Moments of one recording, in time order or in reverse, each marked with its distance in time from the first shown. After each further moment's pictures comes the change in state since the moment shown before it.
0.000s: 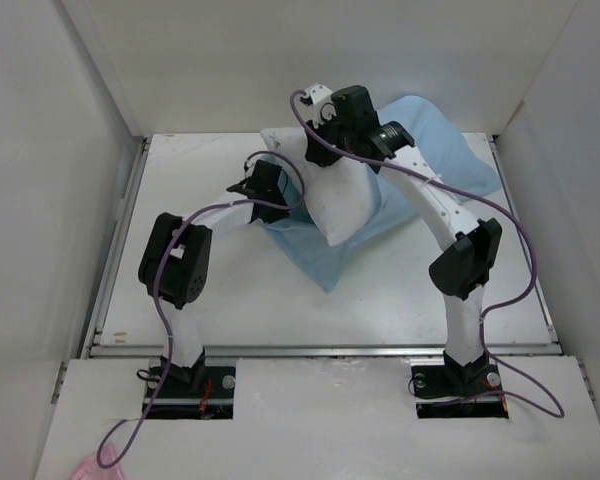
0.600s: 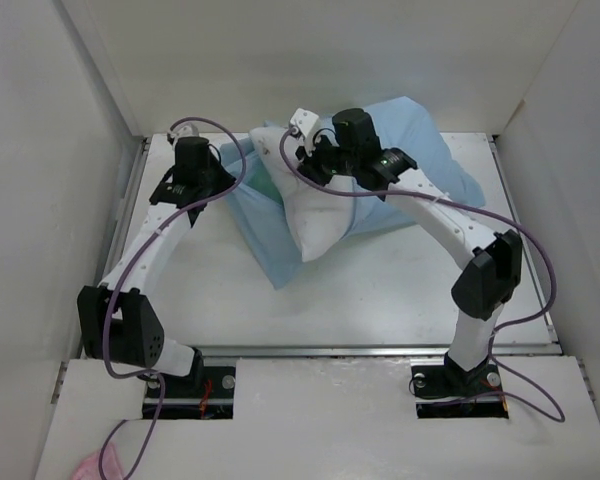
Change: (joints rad) left arm 0.245 -0.489 -0.066 -0.100 -0.026 0.082; right arm 0.053 -0.199 -0.392 0.269 -0.106 -0.258
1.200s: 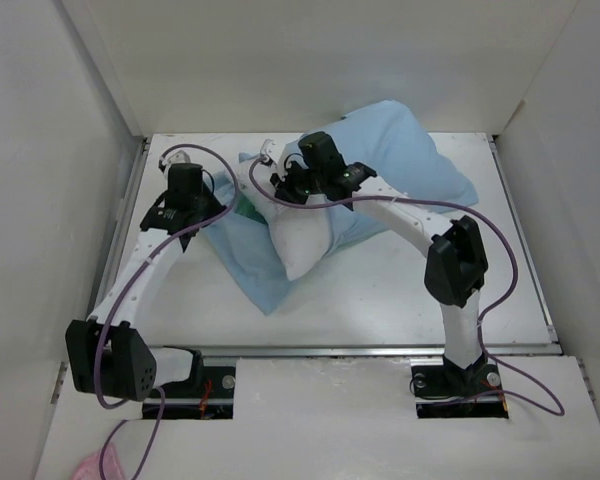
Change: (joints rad) left arm 0.016 -0.158 -0.166 -0.114 -0.039 0.035; right arm 0.079 0.176 -0.008 0.059 -0.049 -0.068
